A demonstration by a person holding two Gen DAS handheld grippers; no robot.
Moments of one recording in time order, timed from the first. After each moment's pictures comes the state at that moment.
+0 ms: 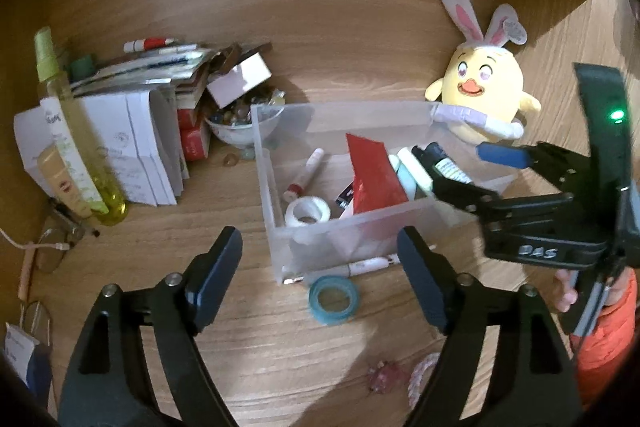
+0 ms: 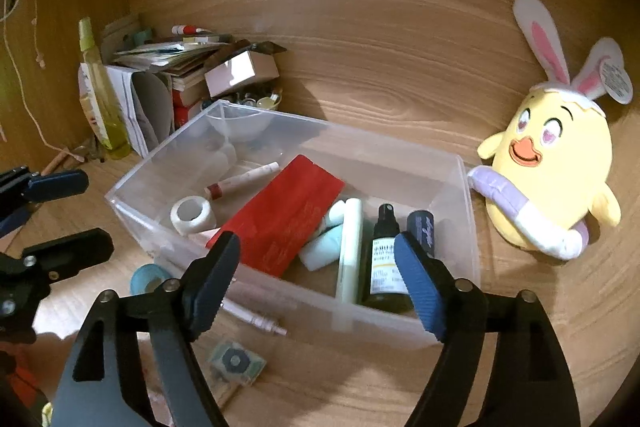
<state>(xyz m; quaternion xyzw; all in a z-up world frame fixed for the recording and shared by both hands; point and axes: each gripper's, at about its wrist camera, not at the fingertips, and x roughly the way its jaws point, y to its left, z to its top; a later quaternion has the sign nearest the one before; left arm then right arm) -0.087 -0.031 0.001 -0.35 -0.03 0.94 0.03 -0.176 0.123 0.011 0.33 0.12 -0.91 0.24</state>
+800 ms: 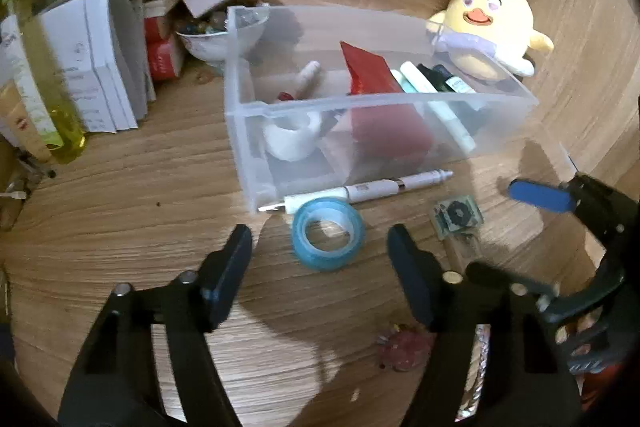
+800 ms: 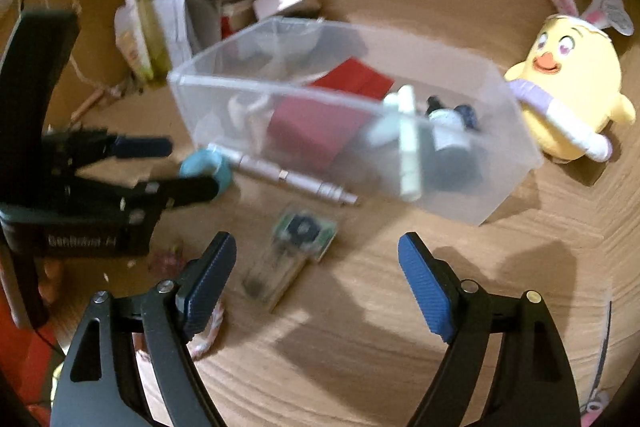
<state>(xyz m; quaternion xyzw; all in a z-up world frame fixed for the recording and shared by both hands) -0.095 -0.024 -0.064 -0.43 -0.04 0.90 0.06 -0.113 0.122 -0.041 0.39 0.12 -0.87 0.27</state>
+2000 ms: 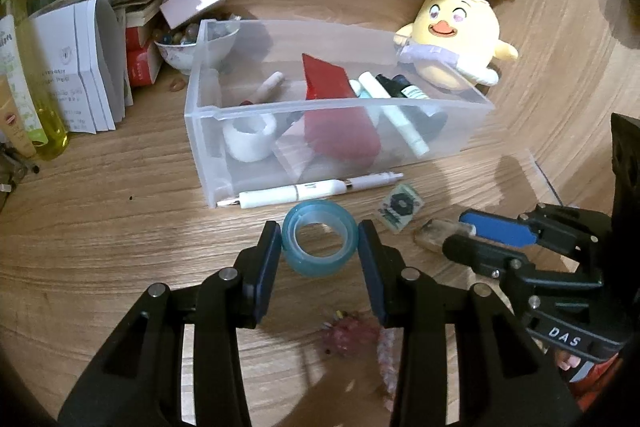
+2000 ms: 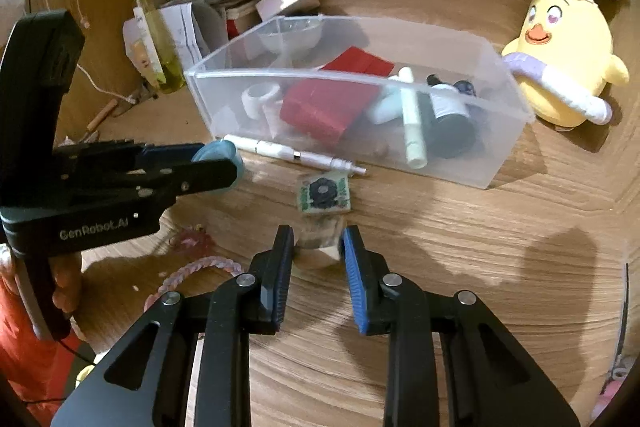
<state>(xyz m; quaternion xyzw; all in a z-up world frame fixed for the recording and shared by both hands) -0.076 -0.008 -0.051 -0.40 -0.06 0.91 0.10 -0.091 0.138 -0.033 0.40 0.07 -0.87 0.27</state>
